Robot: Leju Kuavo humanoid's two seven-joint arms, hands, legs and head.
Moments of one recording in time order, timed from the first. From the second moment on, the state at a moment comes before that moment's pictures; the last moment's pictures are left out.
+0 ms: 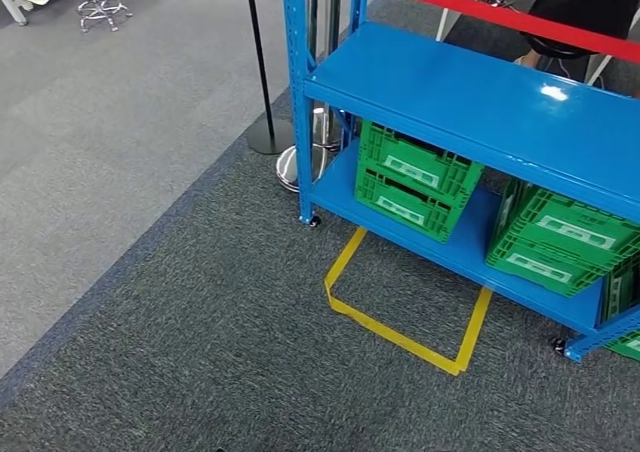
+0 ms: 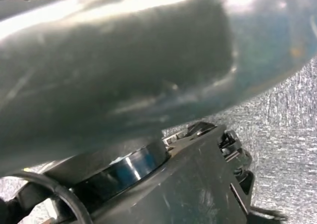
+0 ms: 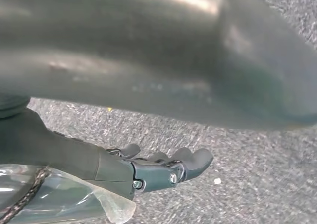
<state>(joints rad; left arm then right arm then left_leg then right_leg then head) -0.01 -0.20 0.53 -0.21 -0.74 0.27 -0.37 0.01 0.15 -0.53 -0.18 0.49 -0.02 -0.36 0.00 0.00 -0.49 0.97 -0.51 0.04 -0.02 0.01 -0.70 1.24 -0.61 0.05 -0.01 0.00</state>
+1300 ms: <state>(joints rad) -0.01 -0.20 0.53 -0.20 -0.75 0.27 -0.37 0.00 0.15 -0.53 -0.18 0.49 -0.02 -0.35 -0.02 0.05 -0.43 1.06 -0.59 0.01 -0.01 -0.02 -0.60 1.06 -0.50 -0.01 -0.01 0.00</state>
